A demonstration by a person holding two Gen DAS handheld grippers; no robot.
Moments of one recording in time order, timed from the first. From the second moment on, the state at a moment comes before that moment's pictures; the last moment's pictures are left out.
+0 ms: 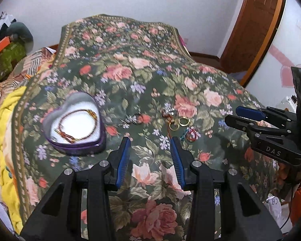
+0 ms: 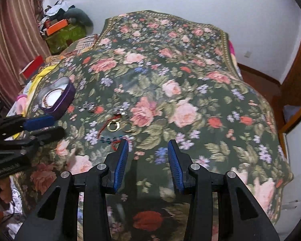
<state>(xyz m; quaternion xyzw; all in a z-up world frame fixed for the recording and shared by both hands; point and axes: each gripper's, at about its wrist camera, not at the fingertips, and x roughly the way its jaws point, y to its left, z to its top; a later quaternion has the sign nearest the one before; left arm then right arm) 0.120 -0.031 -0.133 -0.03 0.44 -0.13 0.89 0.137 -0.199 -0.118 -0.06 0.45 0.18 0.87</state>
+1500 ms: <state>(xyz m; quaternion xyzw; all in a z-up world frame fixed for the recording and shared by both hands) 0.127 -0.025 -0.173 -0.05 0.48 -0.13 0.87 0.161 -0.142 -0.159 -0.10 0.51 0.27 0.81</state>
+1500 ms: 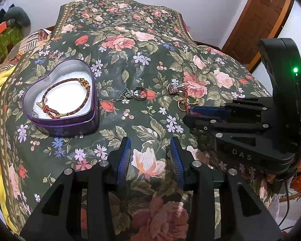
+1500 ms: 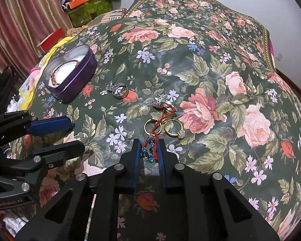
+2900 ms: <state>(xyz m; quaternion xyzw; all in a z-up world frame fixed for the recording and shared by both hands) 0.211 -0.043 -0.187 -0.05 0.49 -0.09 0.87 0.174 -0.209 -0.101 -0.01 0.42 0.23 0.88</state>
